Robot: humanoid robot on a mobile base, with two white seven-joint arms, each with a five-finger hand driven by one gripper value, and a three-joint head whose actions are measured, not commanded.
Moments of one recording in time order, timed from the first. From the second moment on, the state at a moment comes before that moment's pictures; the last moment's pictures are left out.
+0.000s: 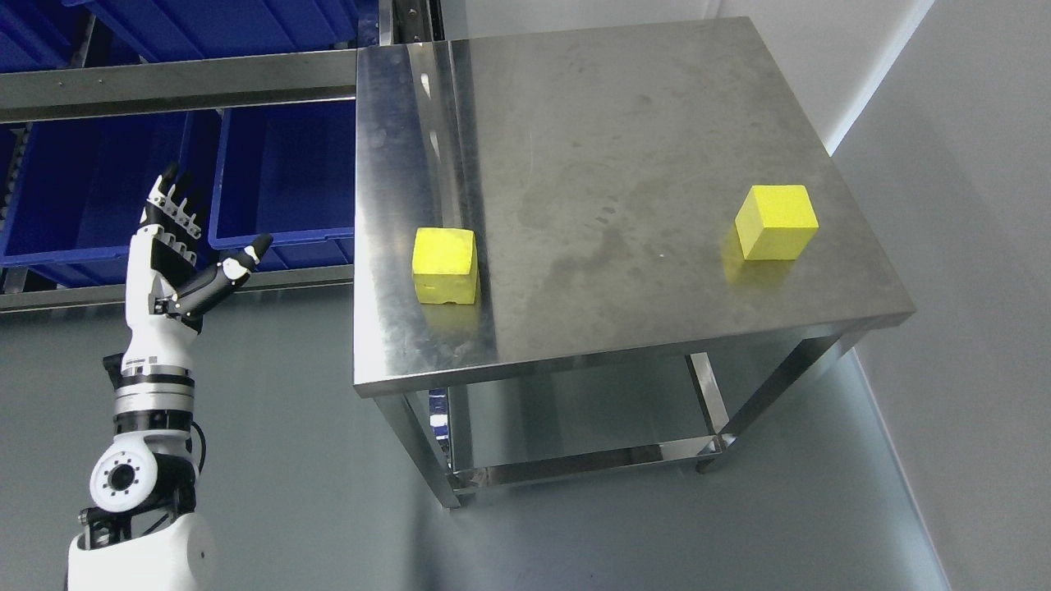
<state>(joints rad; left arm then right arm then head) -0.12 0.00 0.29 -1.69 0.12 -0.05 -0.16 0.00 0.00 -0.09 0.00 0.00 -0.10 0.02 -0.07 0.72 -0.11</state>
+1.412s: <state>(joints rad) -0.33 0.09 0.02 -1.53 0.02 -0.11 -0.66 0.00 0.00 -0.09 0.00 0.00 -0.10 0.02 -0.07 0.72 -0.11</state>
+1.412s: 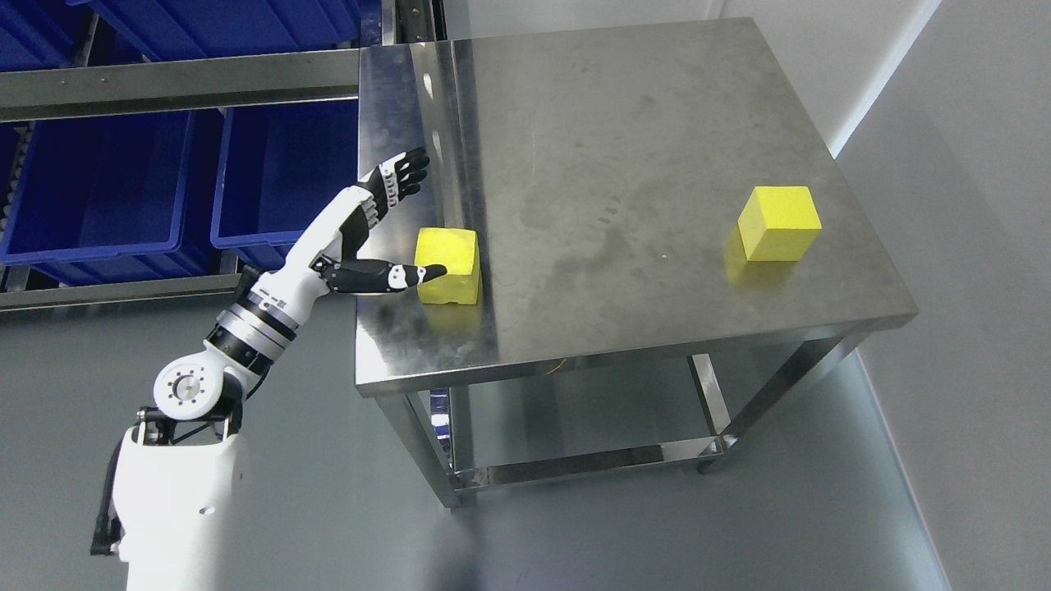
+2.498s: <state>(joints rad) -0.42 0.08 -0.11 -1.30 -0.08 -0.16 -0.71 0.00 0.00 -0.09 0.00 0.00 -0.10 0.02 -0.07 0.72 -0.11</state>
